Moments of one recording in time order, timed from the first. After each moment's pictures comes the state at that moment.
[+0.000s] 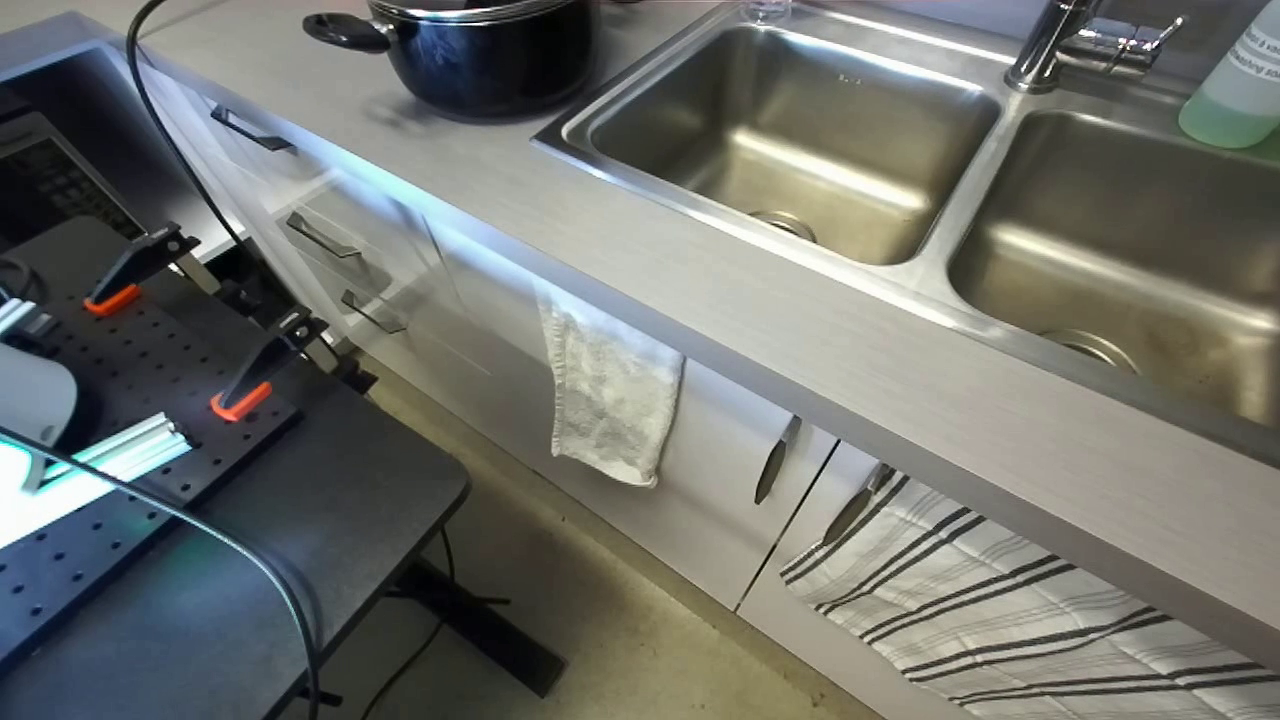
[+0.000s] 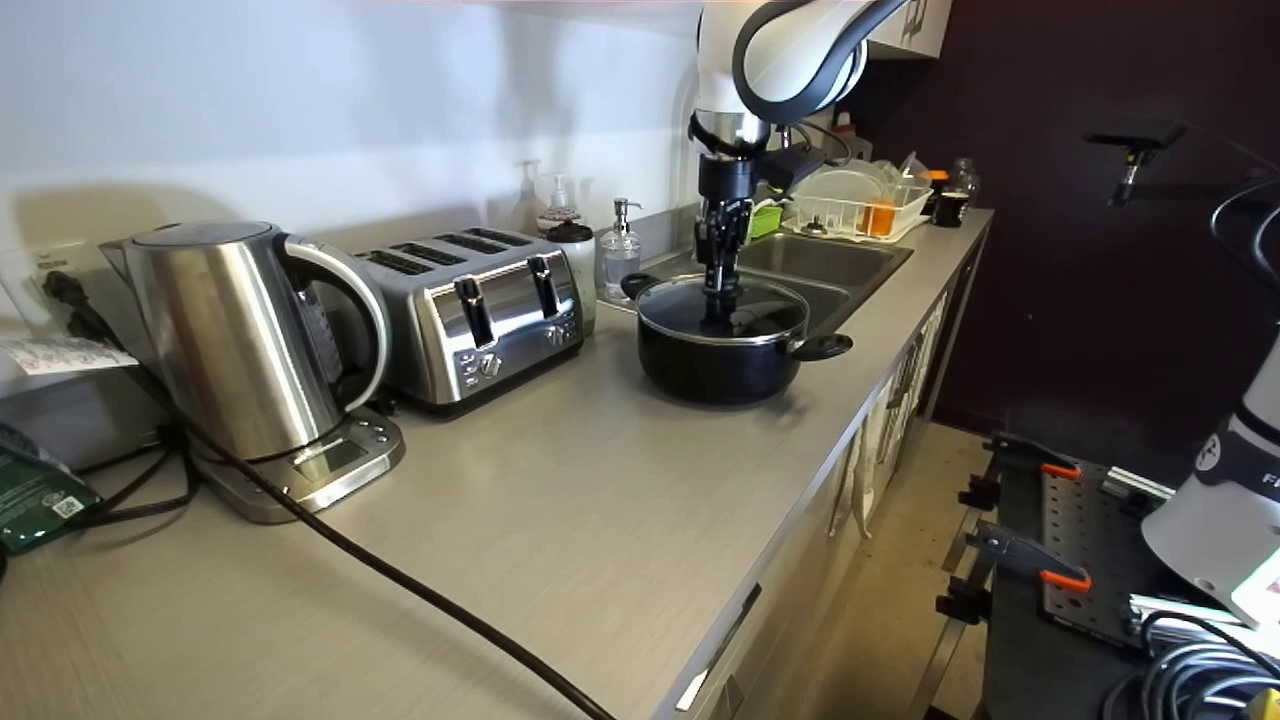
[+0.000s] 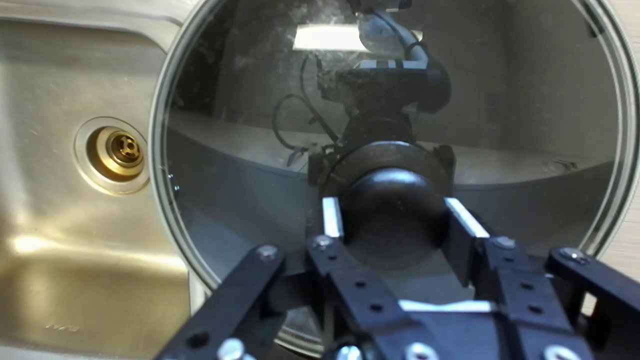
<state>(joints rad) -0.01 0.19 -0.02 -2.07 -0.12 2.32 0.02</state>
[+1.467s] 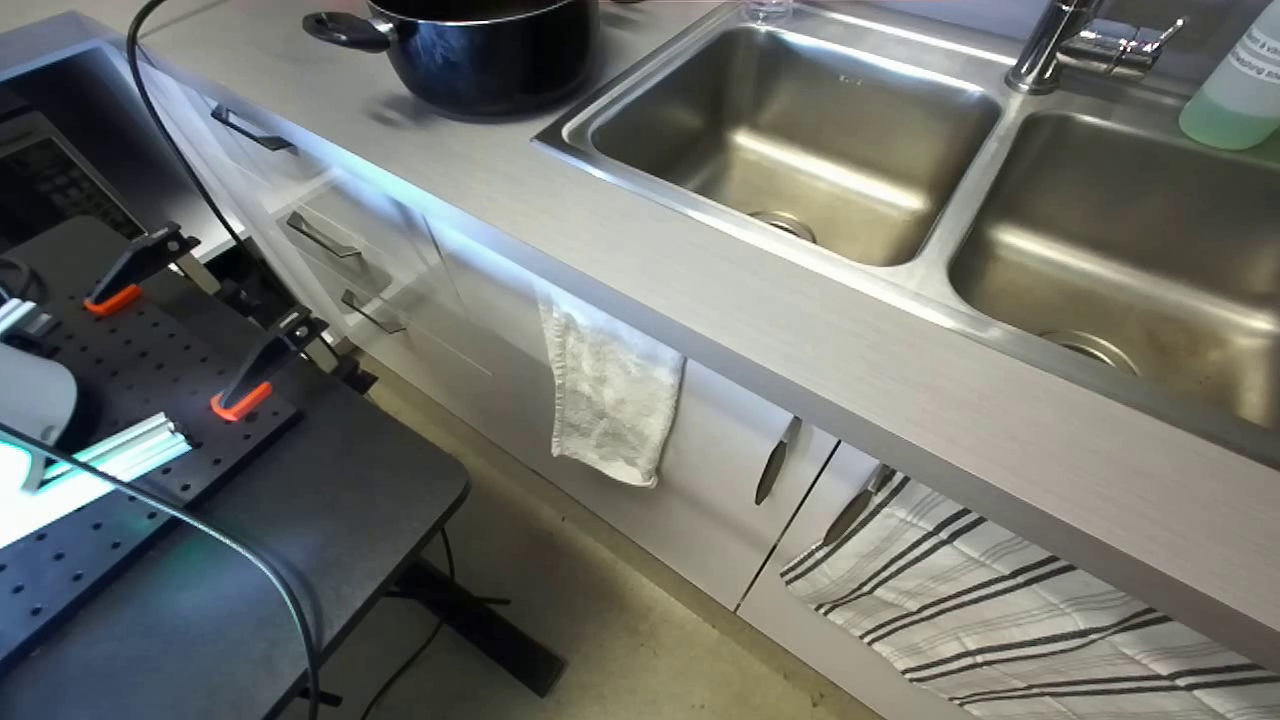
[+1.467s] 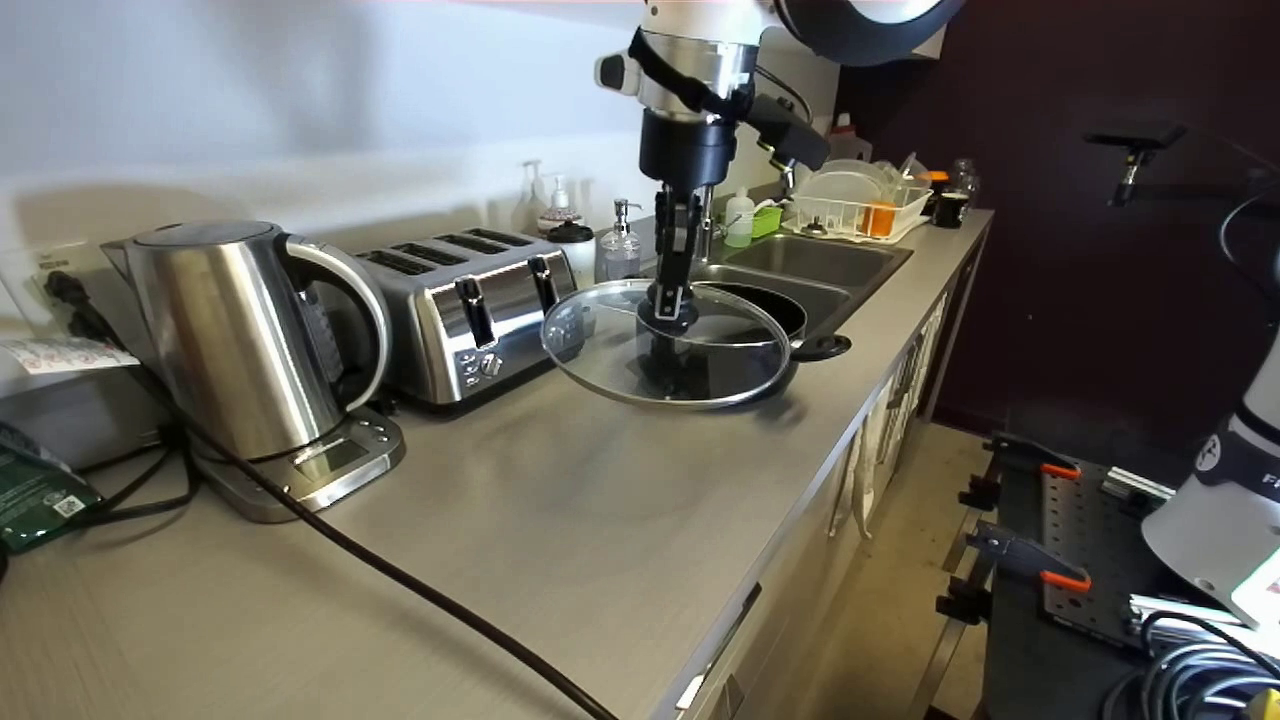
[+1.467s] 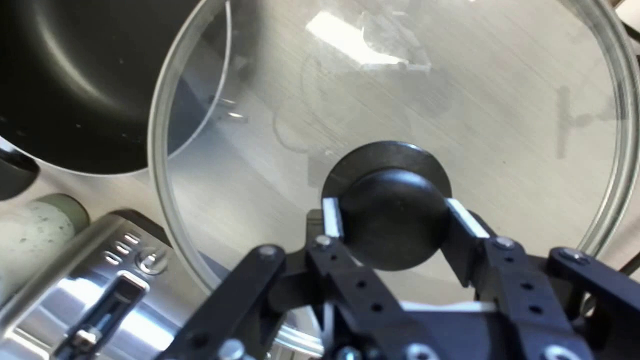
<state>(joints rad) 0.21 0.04 0.21 -2.15 -0.20 2.31 -0.04</state>
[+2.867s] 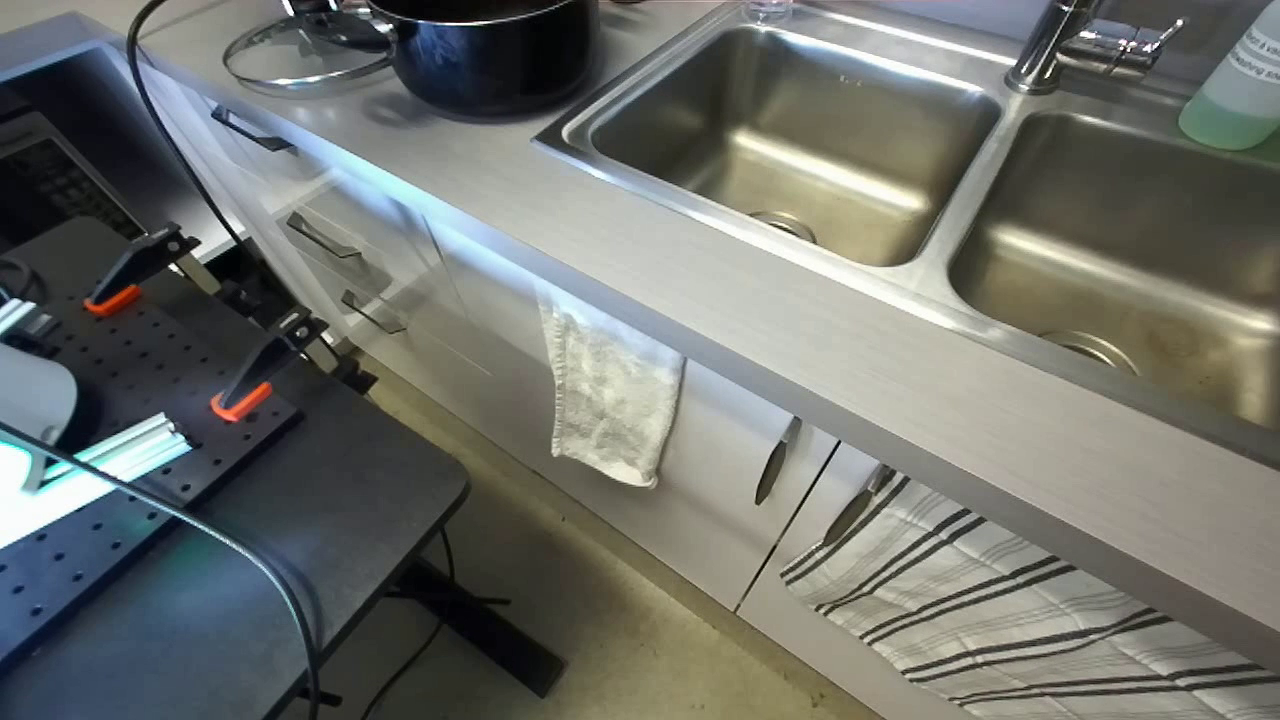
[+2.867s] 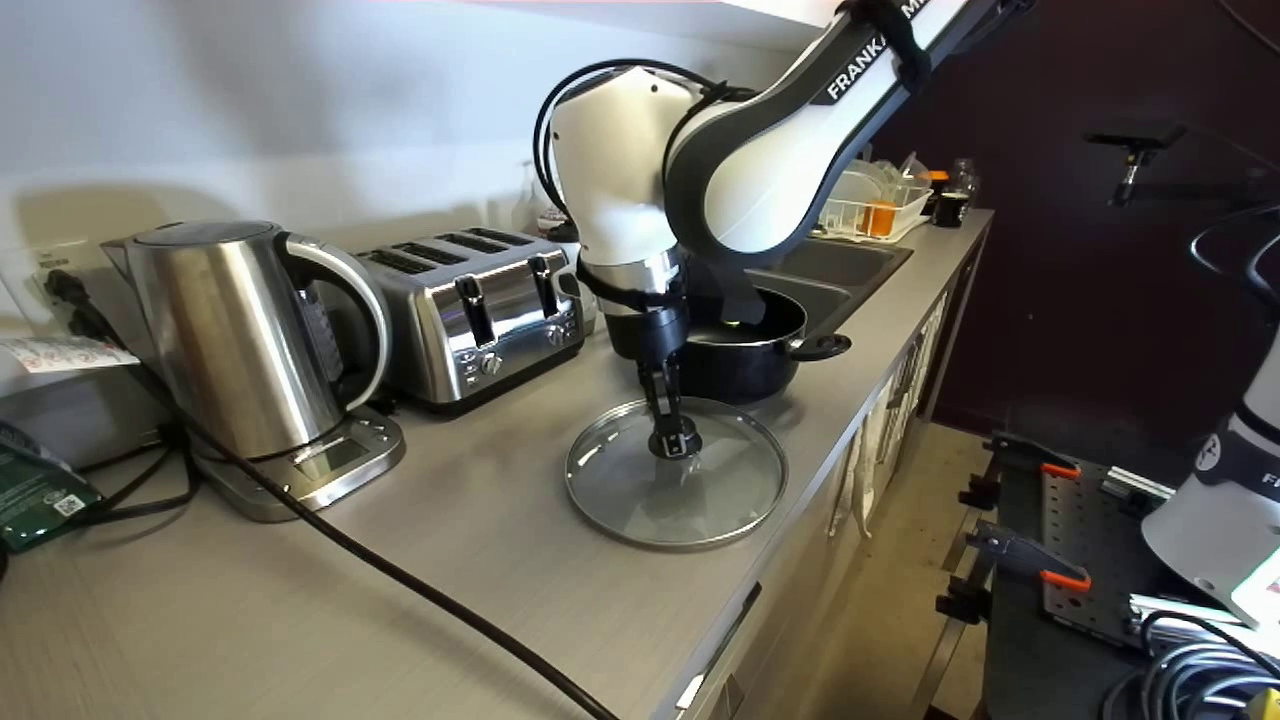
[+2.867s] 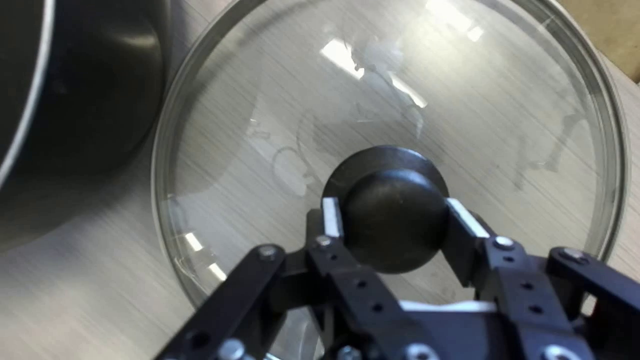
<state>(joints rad) 0.25 0.43 0.19 -1.97 -0.27 2.21 -0.04</state>
